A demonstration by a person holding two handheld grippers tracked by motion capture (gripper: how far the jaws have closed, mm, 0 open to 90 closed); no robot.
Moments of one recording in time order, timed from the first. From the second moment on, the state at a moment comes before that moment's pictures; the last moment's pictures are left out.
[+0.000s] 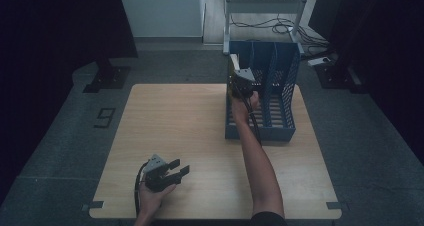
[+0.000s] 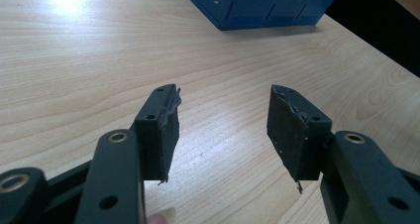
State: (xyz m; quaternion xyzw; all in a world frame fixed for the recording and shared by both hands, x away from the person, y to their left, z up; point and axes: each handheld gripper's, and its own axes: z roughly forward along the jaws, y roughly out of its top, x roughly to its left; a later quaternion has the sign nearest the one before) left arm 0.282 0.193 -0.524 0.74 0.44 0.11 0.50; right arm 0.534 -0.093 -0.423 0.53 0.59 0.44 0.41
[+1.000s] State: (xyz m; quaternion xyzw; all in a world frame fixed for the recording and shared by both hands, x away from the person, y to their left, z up) left arm 0.282 0.190 -0.526 0.74 0.44 0.10 0.50; right arm 0.536 -0.097 -0.434 0.50 0.63 0.43 0.40
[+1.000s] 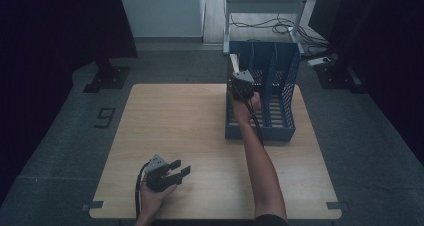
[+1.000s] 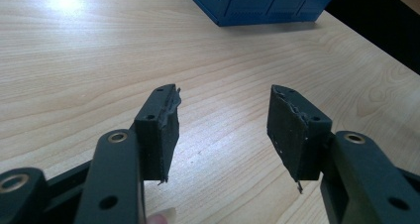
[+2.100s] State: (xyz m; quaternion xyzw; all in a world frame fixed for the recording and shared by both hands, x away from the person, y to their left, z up) left arm 0.282 0.183 -0.529 0.75 0.43 0.09 0.49; right arm 0.517 -0.116 -0.434 0.50 0.63 0.46 0.37
